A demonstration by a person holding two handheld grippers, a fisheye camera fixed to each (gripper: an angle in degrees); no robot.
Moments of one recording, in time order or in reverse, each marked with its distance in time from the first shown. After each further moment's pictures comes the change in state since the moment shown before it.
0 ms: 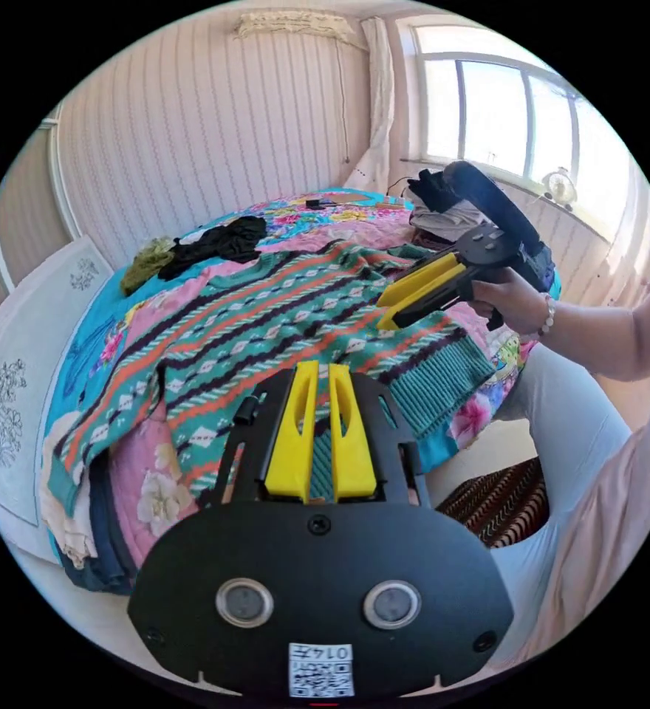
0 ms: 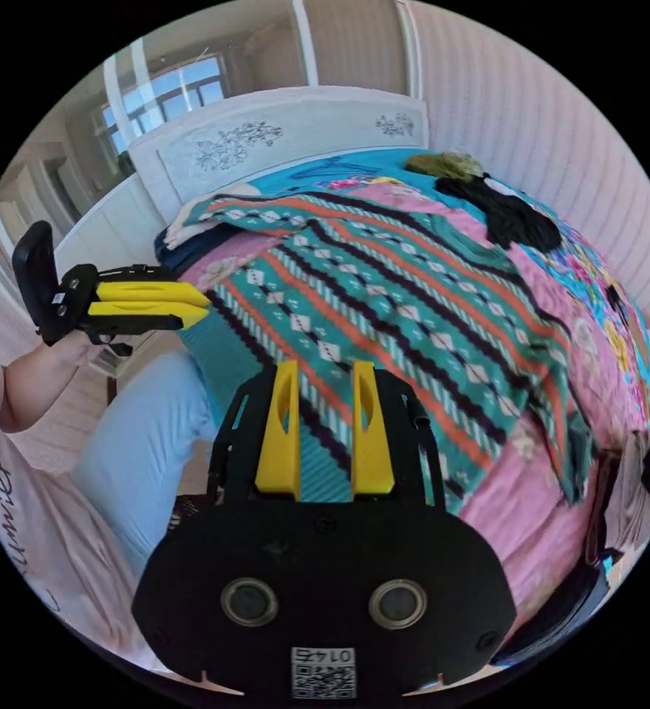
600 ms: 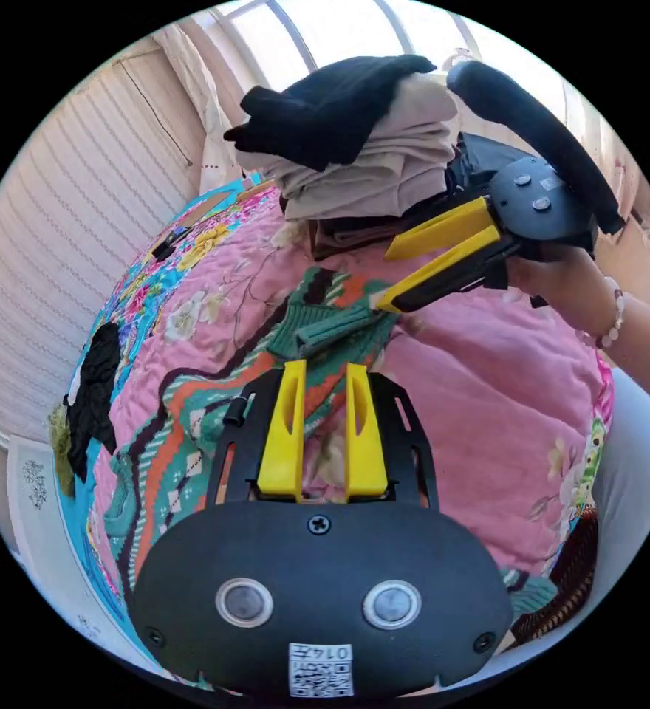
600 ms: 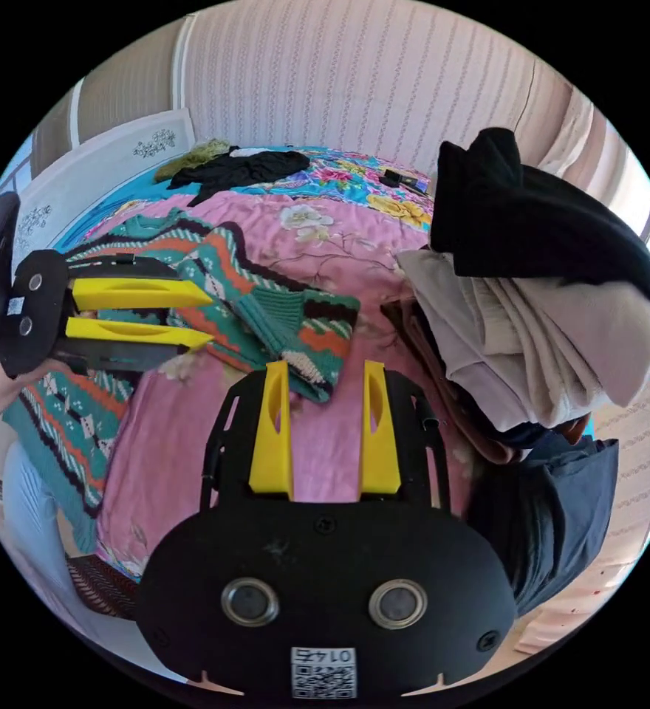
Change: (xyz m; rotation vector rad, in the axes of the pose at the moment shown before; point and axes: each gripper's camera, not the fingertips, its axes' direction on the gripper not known) left arm 0.178 -0.270 0.314 -0.211 0.050 0.421; right arm 0.279 0.164 -0.013 -0.006 0.297 0.445
